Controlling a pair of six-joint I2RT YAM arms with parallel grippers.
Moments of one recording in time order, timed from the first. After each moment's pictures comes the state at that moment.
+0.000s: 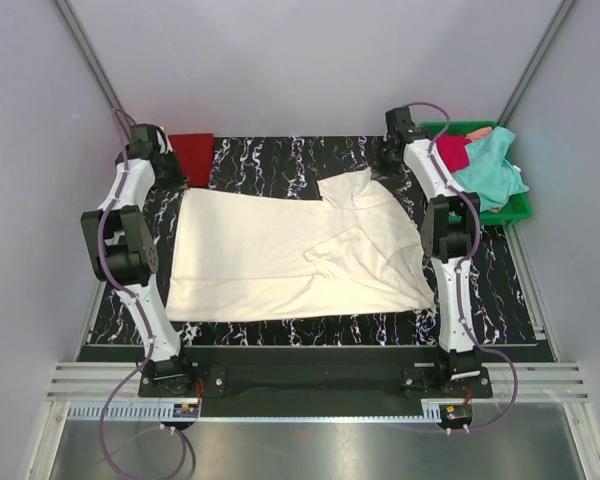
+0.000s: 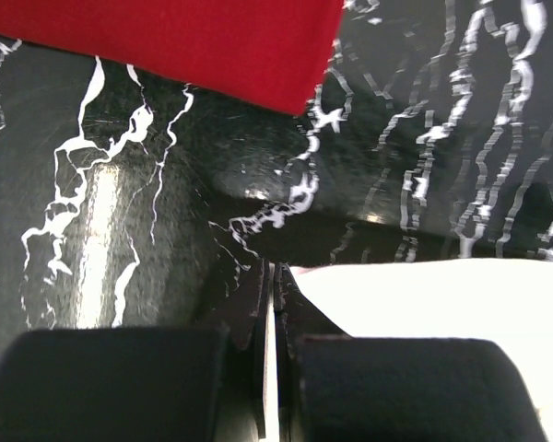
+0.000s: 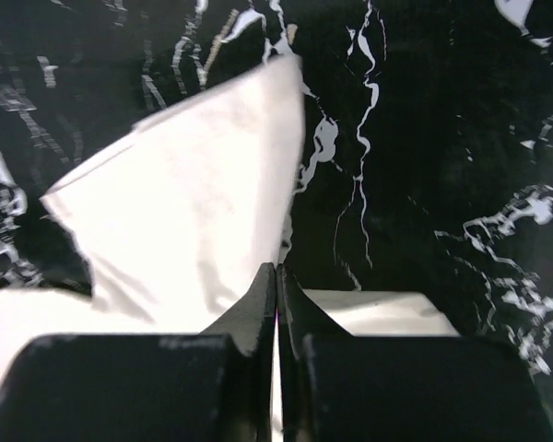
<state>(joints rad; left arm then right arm) 0.17 2.06 1.73 -0.61 0.20 -0.25 0.17 2.51 2.34 -0.85 -0.09 0.38</state>
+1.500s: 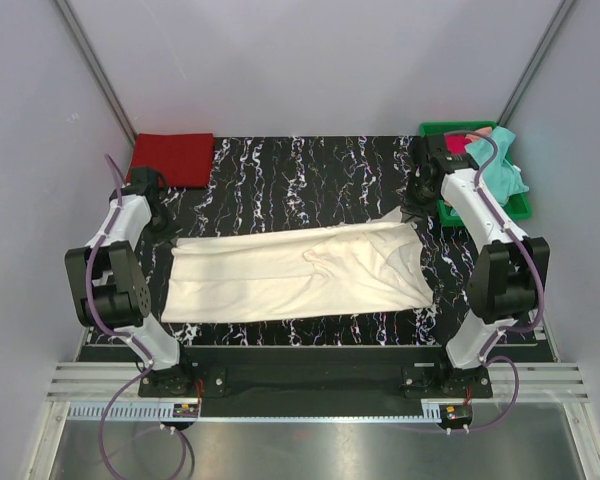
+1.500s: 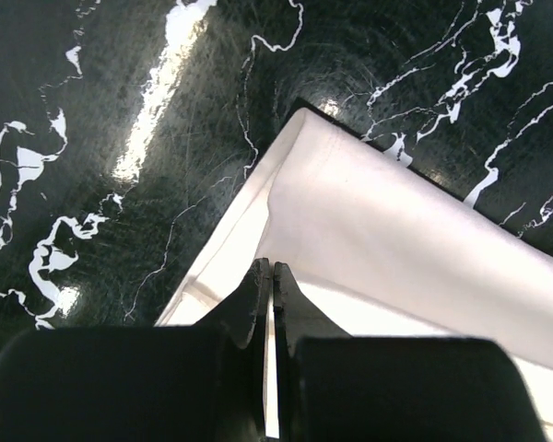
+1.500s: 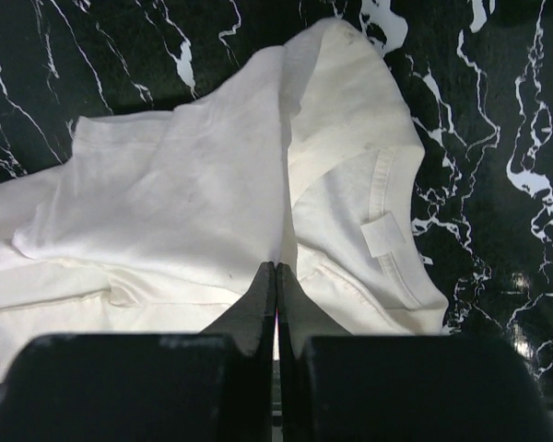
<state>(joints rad) 0.18 1.68 1.23 -0.80 -0.07 -0.40 0.15 1.74 1.55 -0.97 -0.01 0.44</state>
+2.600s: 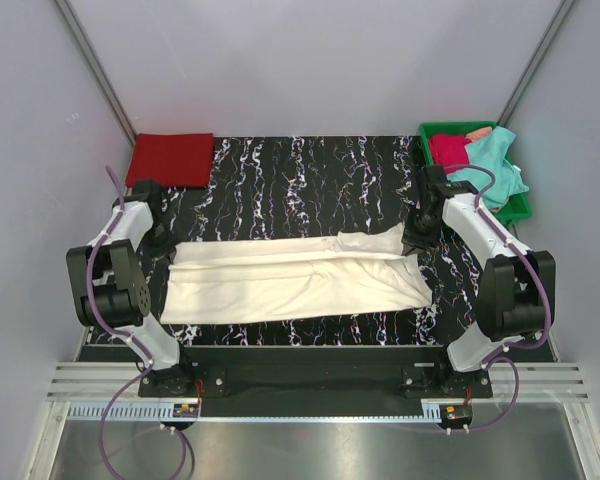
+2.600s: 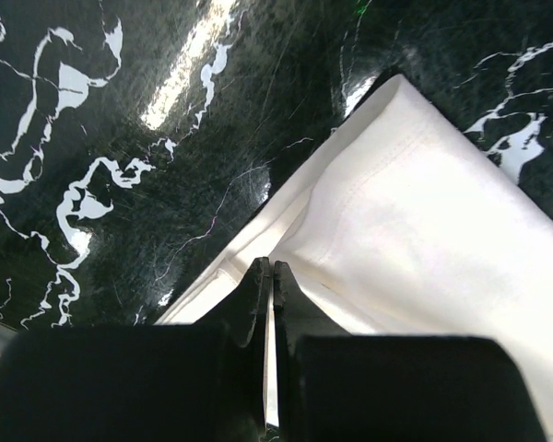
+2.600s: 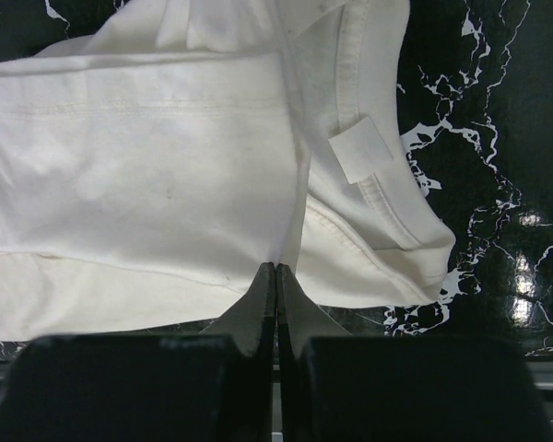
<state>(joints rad) 0.19 1.67 1.15 -0.84 -0.17 -0.48 0.15 1.61 1.25 -0.94 -0.06 0.46</state>
